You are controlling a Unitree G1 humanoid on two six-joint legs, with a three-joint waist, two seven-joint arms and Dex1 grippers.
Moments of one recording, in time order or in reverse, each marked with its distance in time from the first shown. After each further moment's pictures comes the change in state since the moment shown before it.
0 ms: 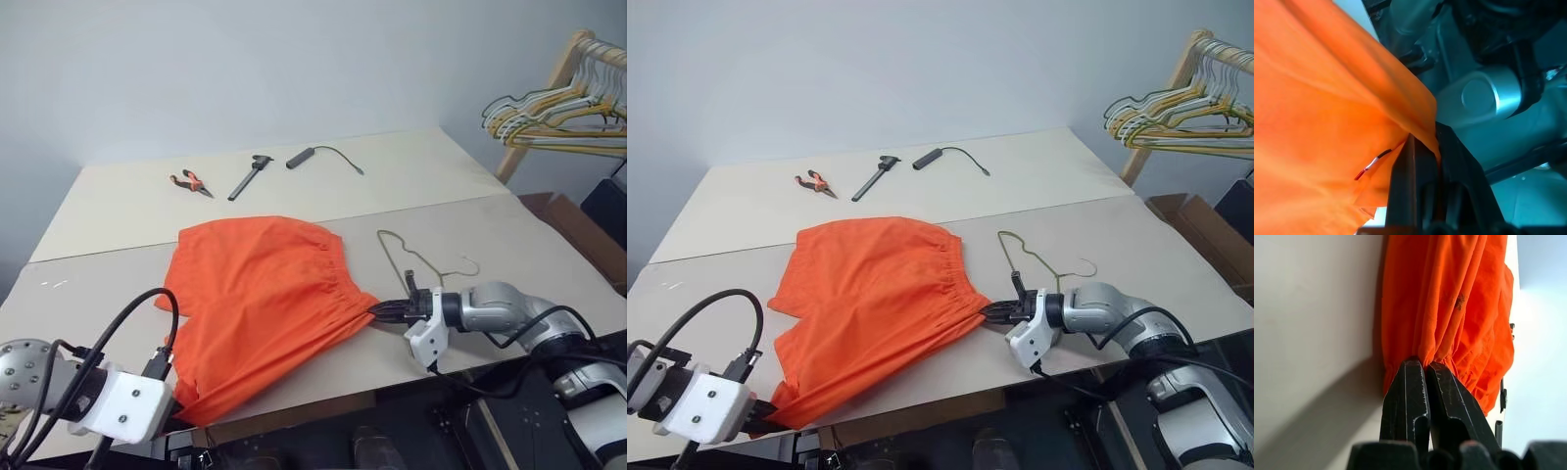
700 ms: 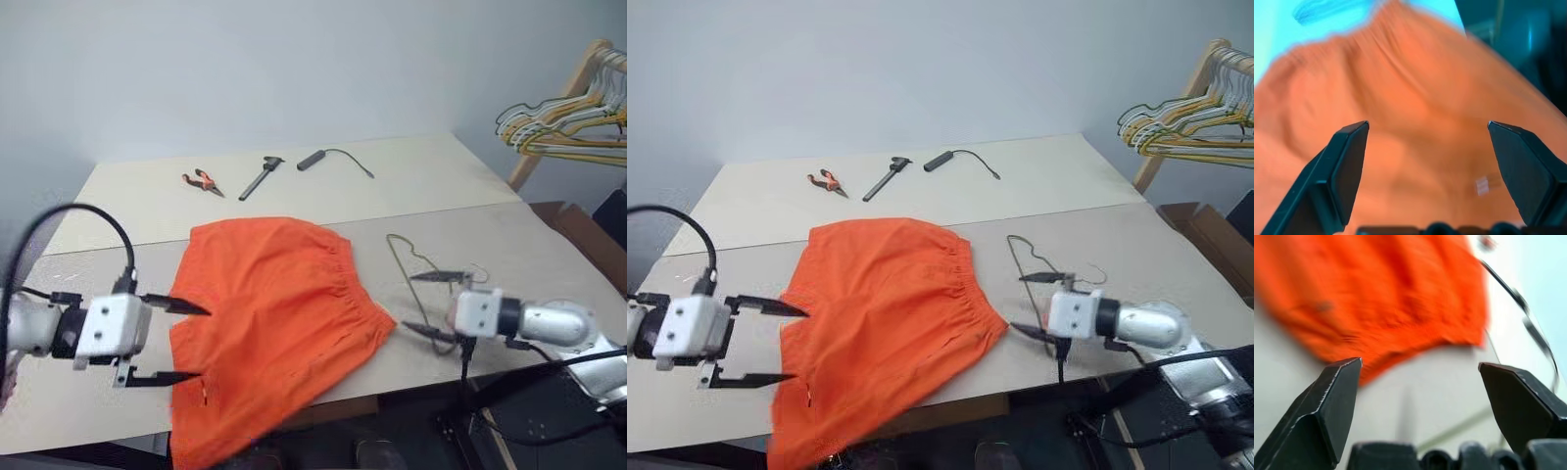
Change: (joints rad) left arm -0.398 -0.104 -0.002 0.175 -0.347 0.200 0.057; right arm 0.461 -0.206 -0.327 -0.593 0.812 0.914 0.203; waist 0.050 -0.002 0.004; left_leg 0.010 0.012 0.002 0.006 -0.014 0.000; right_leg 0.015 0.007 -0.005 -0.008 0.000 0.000
